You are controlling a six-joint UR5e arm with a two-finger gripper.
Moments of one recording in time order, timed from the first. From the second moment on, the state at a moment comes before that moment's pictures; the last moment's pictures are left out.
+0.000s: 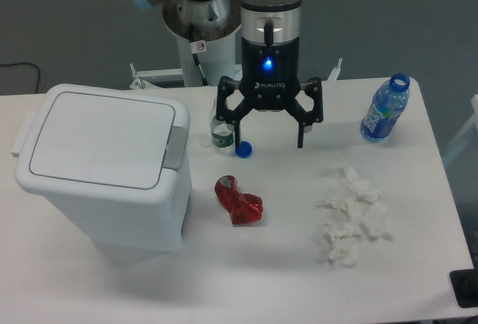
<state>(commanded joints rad) 2.49 -1.66 -1.55 -1.02 1.29 0.34</state>
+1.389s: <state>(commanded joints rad) 2.44 -1.65 -1.62 -1.02 1.23 0.29</state>
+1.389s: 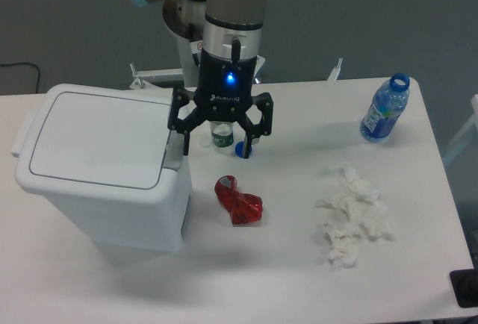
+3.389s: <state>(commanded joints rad) 2.43 -1.66 -1.63 -1.02 1.24 0.30</state>
